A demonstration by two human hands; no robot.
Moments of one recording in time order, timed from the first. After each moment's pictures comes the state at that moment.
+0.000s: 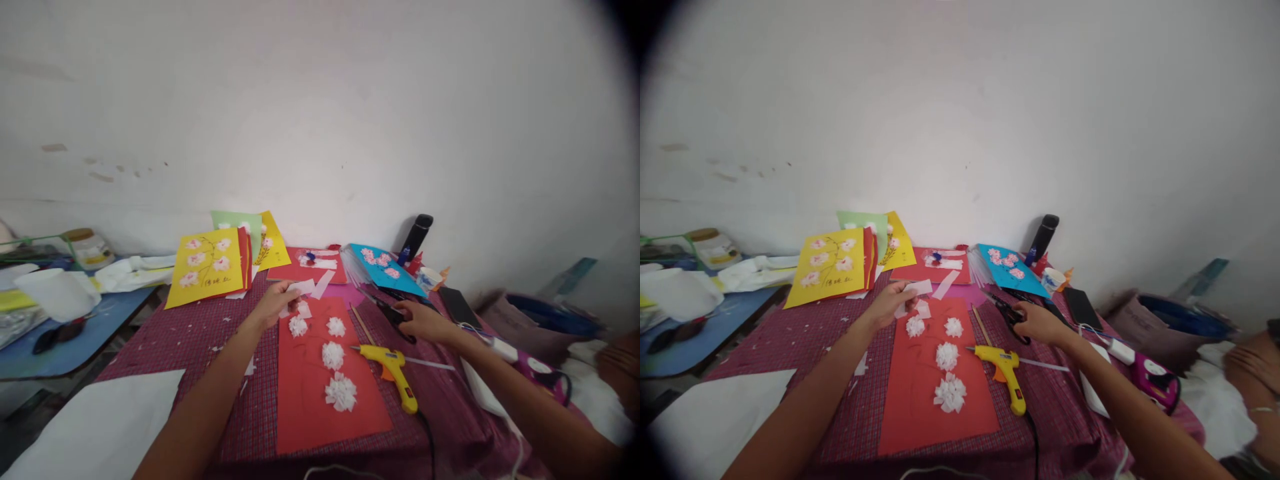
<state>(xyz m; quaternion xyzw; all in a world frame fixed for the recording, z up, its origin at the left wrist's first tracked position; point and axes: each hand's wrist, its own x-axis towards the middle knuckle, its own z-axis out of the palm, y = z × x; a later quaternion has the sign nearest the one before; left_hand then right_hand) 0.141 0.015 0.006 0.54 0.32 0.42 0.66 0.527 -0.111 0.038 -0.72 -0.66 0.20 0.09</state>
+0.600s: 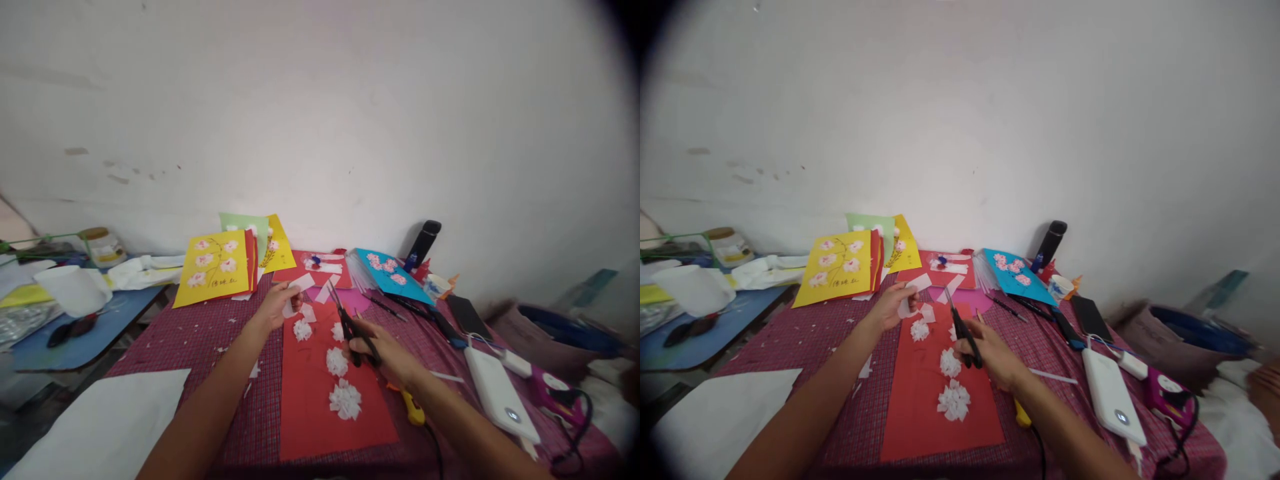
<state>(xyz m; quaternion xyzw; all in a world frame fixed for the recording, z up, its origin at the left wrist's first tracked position) 0.142 0.014 0.018 0.41 0.33 0.46 0.71 0.365 -0.145 0.060 -0.50 -0.50 0.57 0.41</state>
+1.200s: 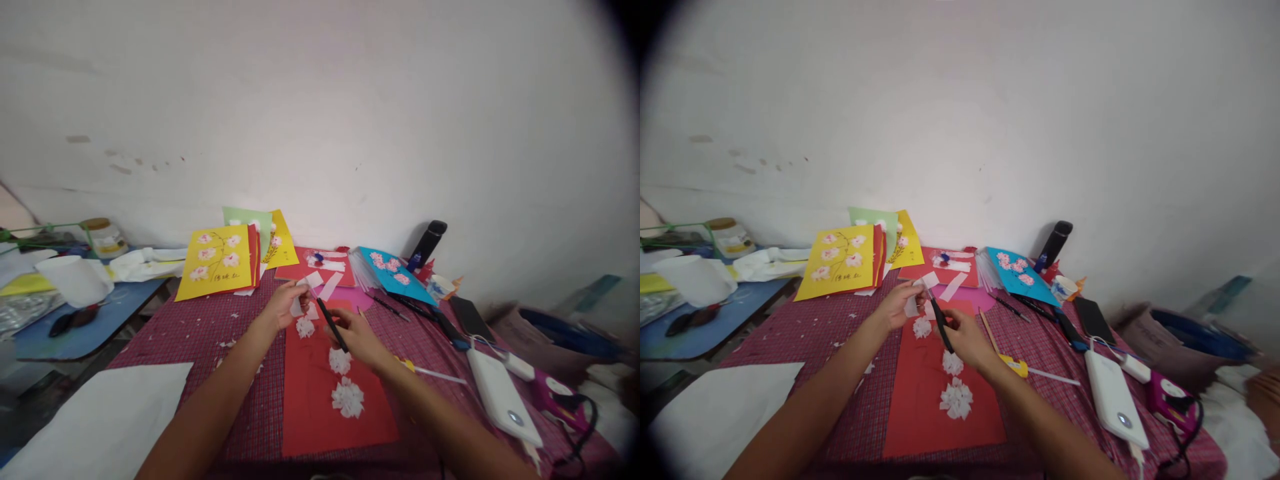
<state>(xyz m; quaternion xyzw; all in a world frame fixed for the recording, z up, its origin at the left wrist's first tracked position) 0.152 0.011 0.011 0.37 0.30 0.46 0.75 0.326 -0.103 0.034 -0.54 -0.57 0.47 0.40</state>
